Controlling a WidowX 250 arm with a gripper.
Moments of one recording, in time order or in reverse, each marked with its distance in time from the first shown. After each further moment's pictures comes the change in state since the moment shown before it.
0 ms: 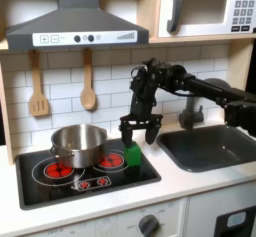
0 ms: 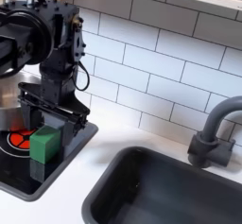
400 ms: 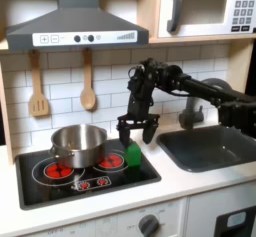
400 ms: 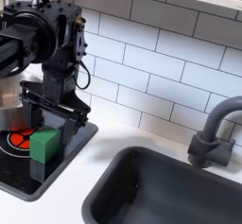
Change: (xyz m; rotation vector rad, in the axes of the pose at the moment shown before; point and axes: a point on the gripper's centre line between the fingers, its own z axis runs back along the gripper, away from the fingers) arm 0.007 0.002 -0.004 0.006 0.019 0.015
